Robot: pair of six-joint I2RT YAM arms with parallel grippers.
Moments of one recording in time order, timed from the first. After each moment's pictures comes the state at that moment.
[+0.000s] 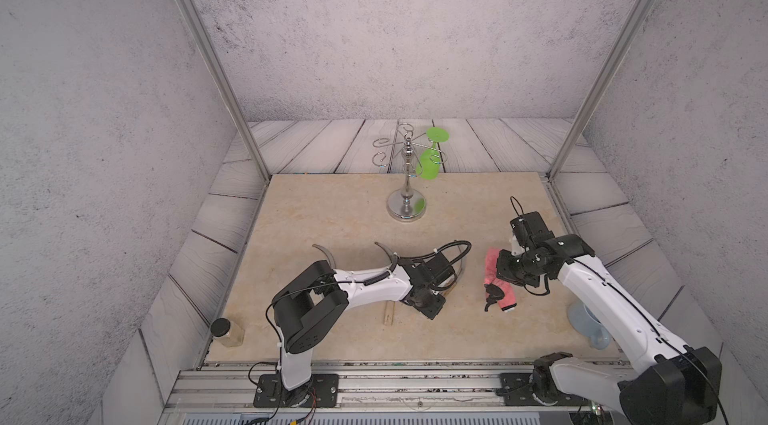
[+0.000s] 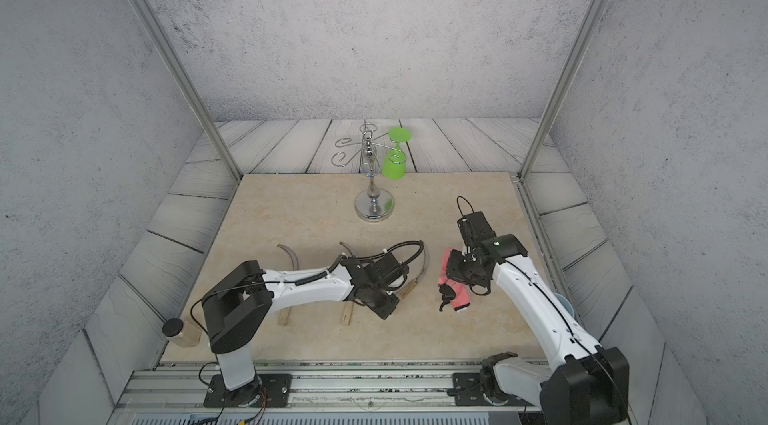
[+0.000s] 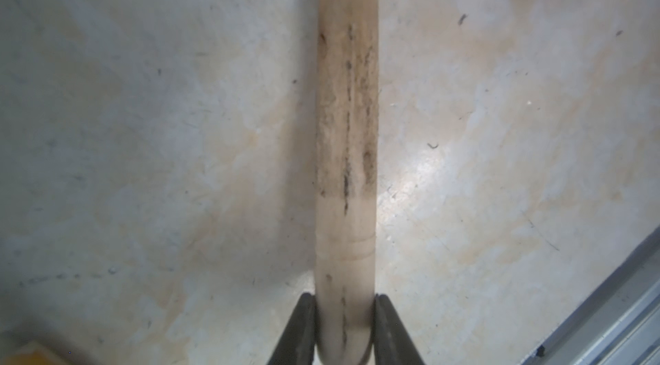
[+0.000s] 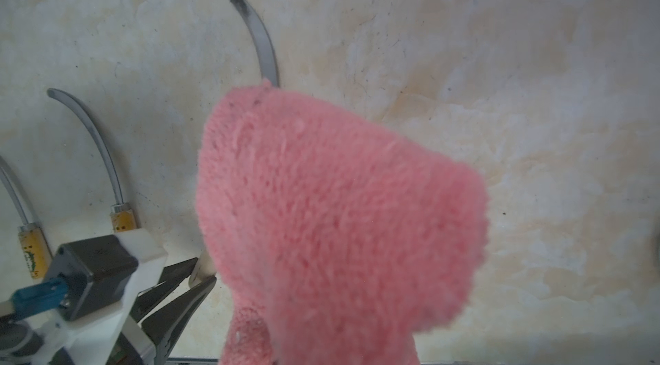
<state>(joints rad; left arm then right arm) -1.06 1.85 1.20 -0.56 0.08 -0.28 0.29 1.18 1.01 -1.06 -0.12 0.54</state>
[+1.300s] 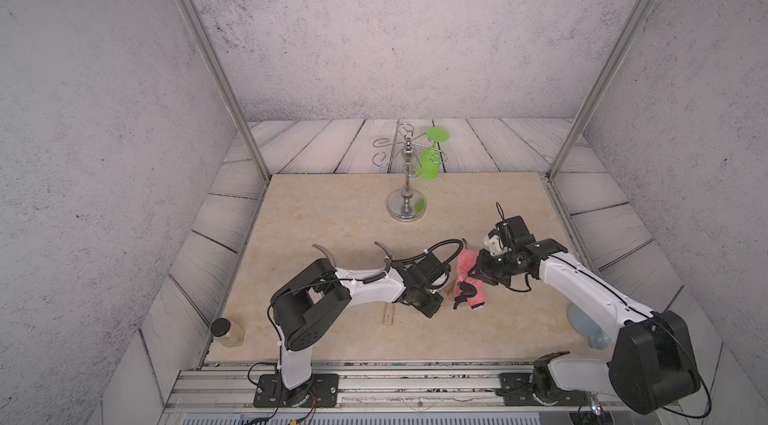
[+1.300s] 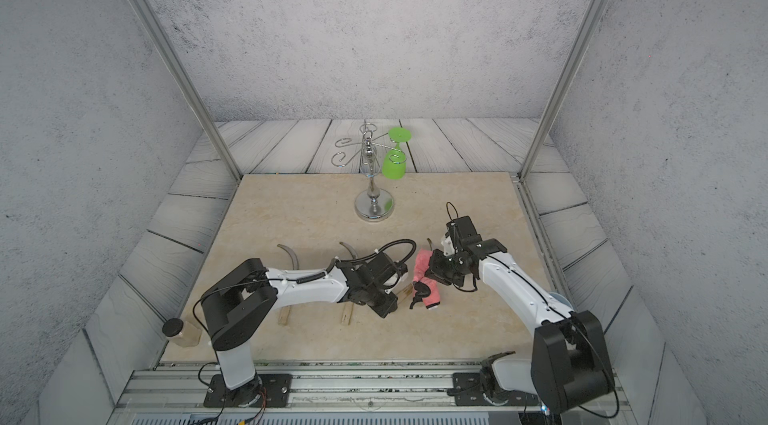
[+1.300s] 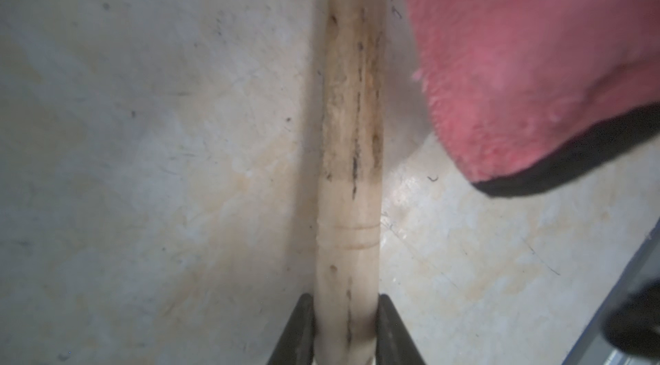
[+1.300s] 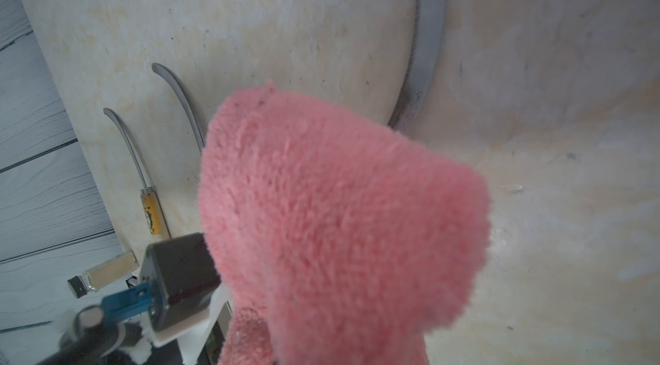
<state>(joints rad) -1.01 1.85 1.08 -0.35 0.17 -0.26 0.31 1.33 0.89 -0.72 -0.43 0.63</state>
